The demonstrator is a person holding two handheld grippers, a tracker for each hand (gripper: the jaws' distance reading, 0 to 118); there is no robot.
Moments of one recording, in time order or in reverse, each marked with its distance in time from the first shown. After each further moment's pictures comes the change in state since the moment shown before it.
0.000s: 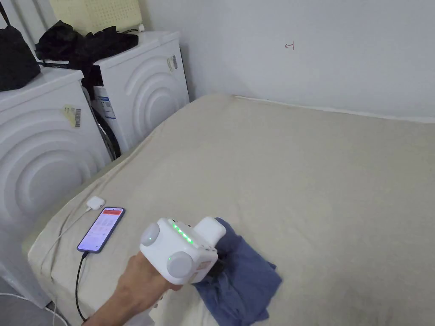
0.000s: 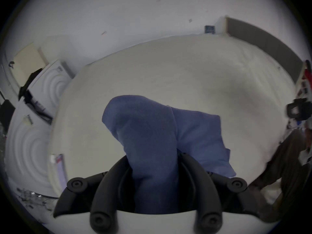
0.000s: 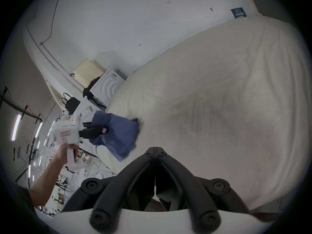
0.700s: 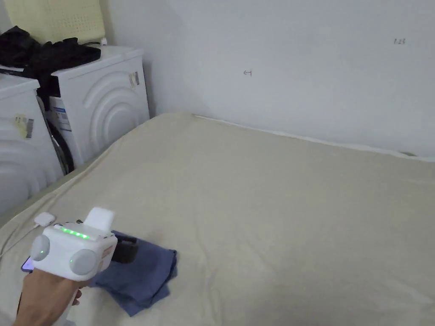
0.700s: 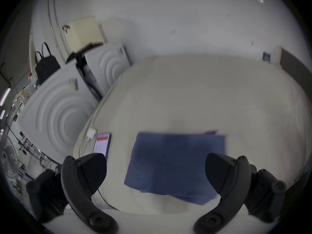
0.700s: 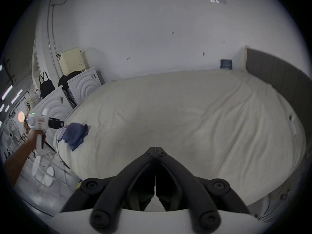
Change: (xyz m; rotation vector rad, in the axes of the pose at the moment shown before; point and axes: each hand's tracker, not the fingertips) left arm -0.077 -0.035 0.042 0.217 0.267 0.336; right arm -0.038 0.046 0.079 0.186 -0.393 0.340
